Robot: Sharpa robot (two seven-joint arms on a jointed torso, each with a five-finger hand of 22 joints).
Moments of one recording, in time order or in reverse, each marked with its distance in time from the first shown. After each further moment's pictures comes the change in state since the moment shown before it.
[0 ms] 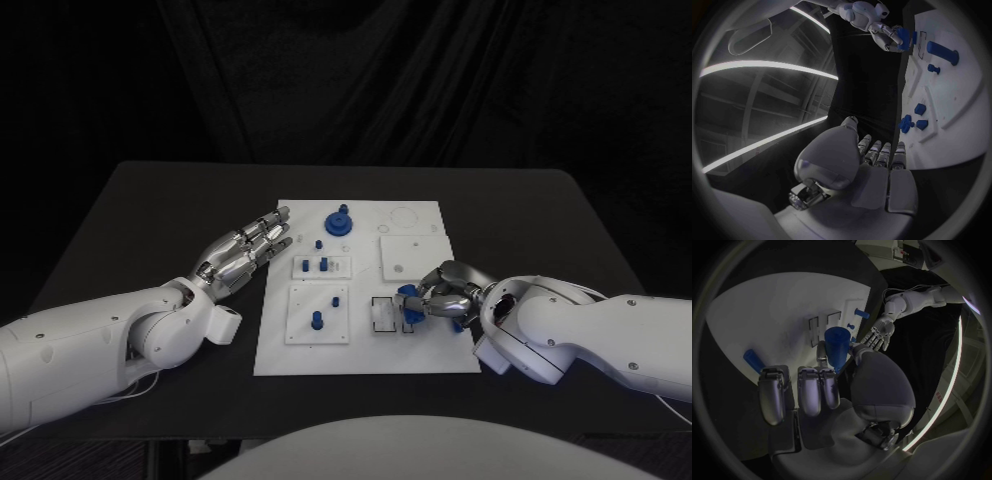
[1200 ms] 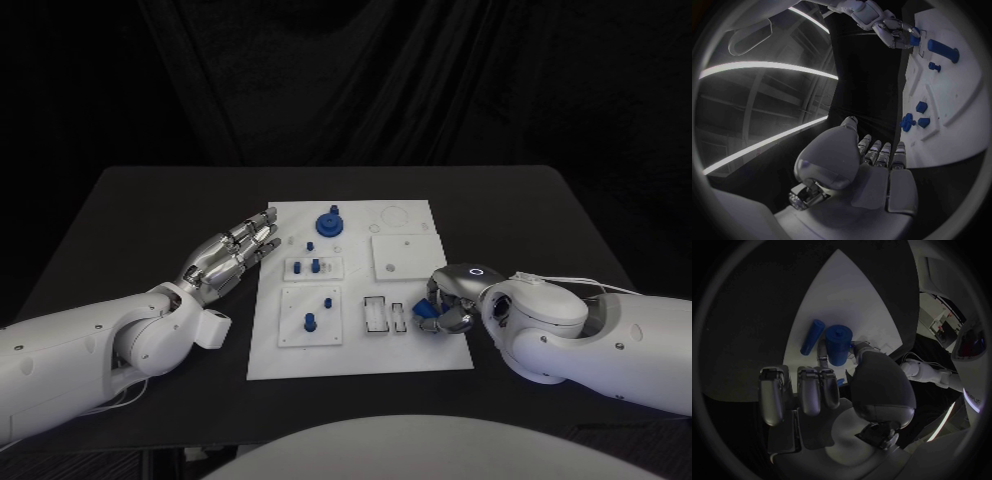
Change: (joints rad) left arm 0.003 -0.010 0.000 0.008 0.000 -0.010 0.002; left_hand 0.000 0.000 -0.003 0.003 0.000 0.000 0.000 0.000 0.000 0.004 -0.004 0.000 -0.001 0.000 0.000 0.000 0.000 0.000 0.000 0.000 0.000 0.000; right arm -0.049 -0.020 0.003 -0.043 -0.727 0.247 -0.123; right_hand 0.041 -0.041 -0.030 -0.028 0.119 0.026 -0.001 -0.002 -0.026 0.000 0.000 0.000 0.000 0.000 0.000 0.000 0.000 0.000 0.000 0.000 0.000 0.000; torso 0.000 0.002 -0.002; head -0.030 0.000
